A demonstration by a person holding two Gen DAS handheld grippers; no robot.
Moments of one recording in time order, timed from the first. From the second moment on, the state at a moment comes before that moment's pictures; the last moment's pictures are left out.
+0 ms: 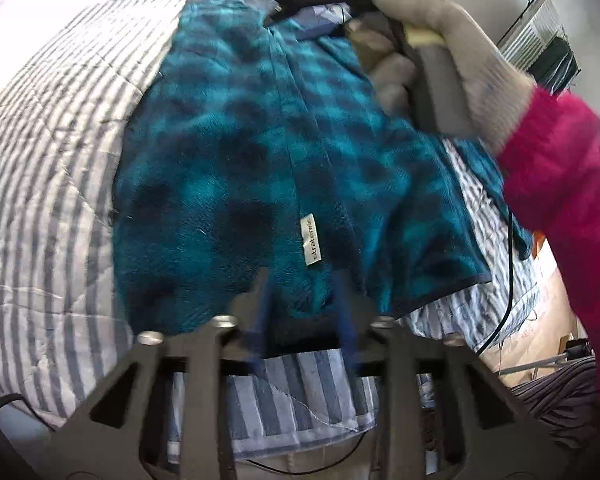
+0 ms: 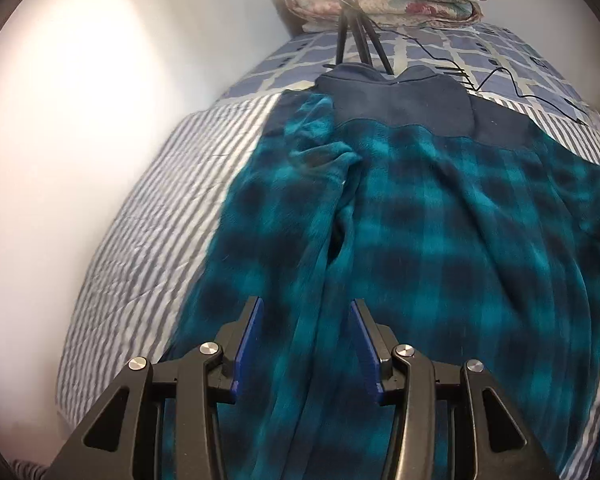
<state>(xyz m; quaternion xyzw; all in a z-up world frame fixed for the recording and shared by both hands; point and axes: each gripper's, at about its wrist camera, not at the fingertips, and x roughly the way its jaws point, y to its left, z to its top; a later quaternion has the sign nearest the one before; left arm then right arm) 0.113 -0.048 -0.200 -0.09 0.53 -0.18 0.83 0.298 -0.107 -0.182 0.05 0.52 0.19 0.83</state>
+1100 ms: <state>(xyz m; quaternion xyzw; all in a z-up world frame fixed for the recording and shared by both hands) 0.066 -0.055 -0.141 -0.07 0.46 -0.25 0.85 0.229 -0.152 -0.123 0.03 0.44 0.18 0.88</state>
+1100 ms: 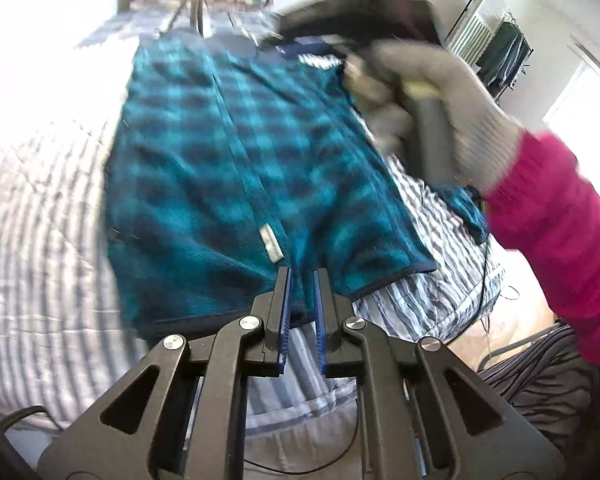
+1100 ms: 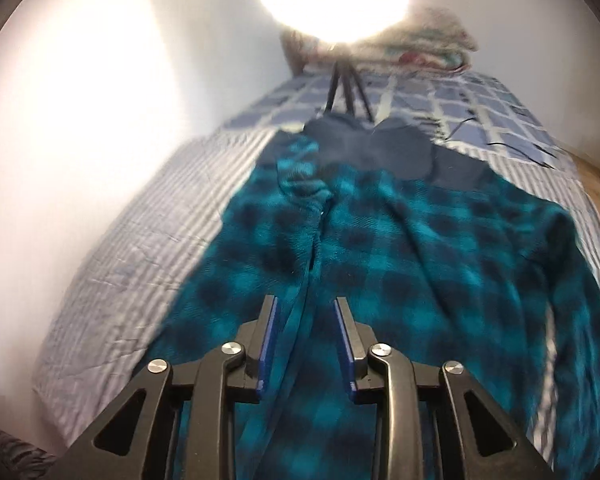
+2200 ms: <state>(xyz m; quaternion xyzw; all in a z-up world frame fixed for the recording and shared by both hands) 0.123 -0.069 -0.091 -0.07 0.45 -0.27 0.85 -0.026 -0.569 -0.162 0.35 0.41 -0.11 0.84</state>
